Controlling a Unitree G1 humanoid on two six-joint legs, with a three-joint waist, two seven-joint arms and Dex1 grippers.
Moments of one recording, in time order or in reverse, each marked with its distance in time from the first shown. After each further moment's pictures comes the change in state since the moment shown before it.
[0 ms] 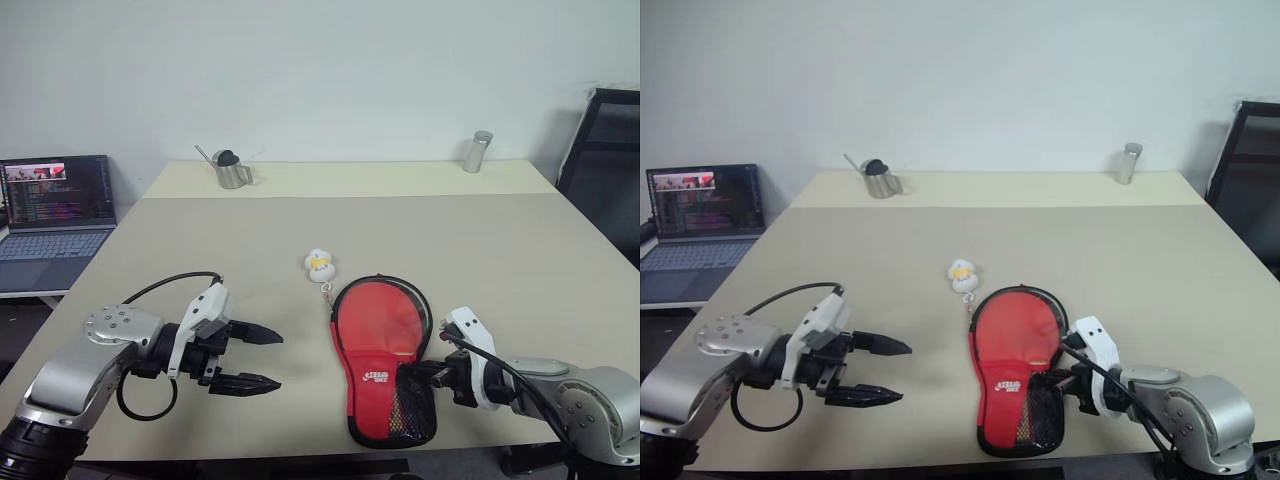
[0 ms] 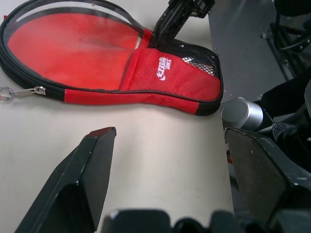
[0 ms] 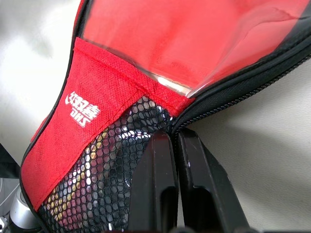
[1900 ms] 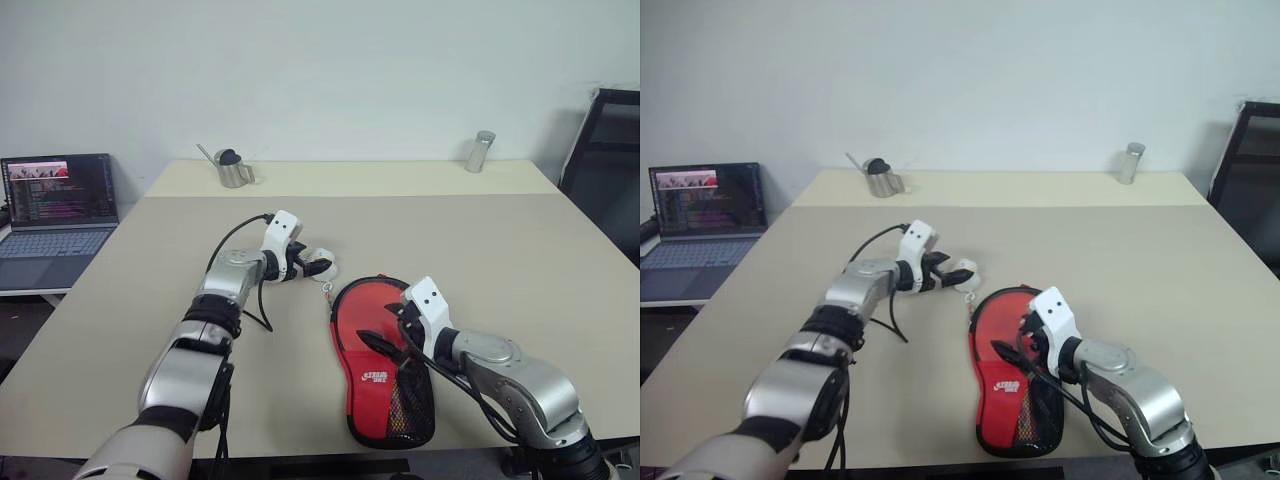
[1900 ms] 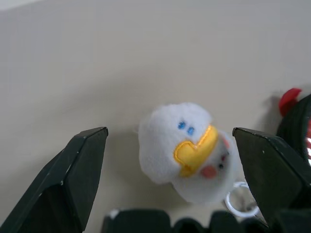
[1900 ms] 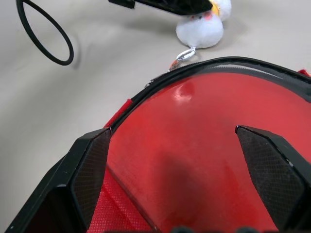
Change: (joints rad) left arm -0.850 -0.600 -0.131 1.267 0.450 -0.229 0.636; right arm -0.064 0.030 0.341 0.168 -0.220 -0.680 -0.022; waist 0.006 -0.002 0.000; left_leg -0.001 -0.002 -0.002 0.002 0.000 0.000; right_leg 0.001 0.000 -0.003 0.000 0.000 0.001
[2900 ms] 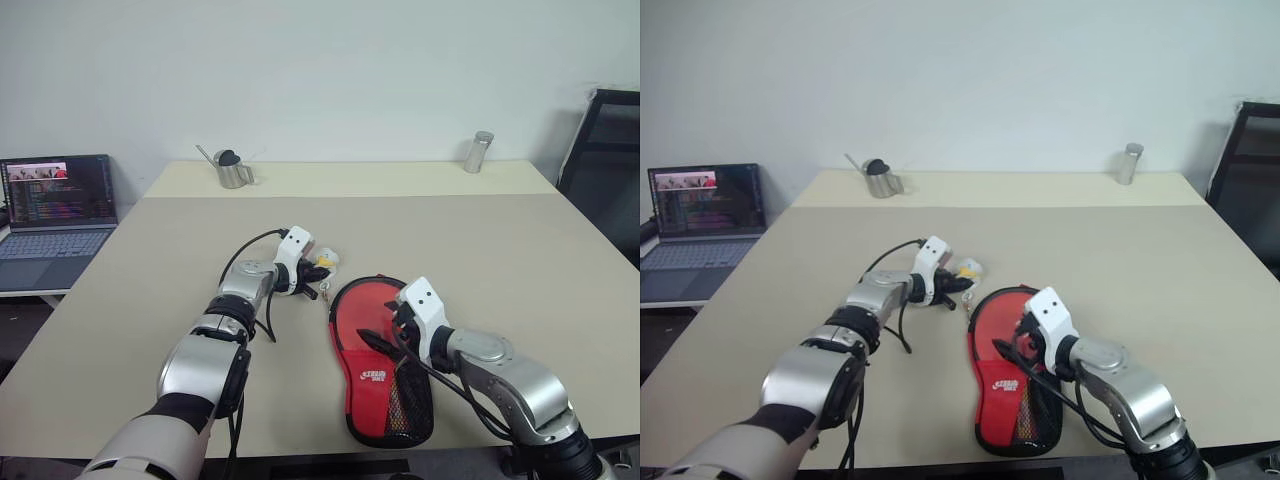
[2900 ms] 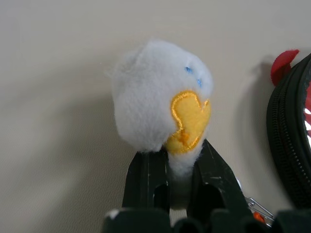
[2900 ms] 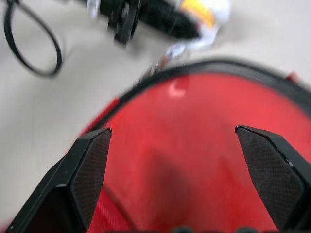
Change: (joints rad) left arm -0.032 -0.049 0.033 0.195 0.086 -0.131 -0.054; right arm -0.018 -0.031 0.079 0.075 -0.099 -0.050 0.014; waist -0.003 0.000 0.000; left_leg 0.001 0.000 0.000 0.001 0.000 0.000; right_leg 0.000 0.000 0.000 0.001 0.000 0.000
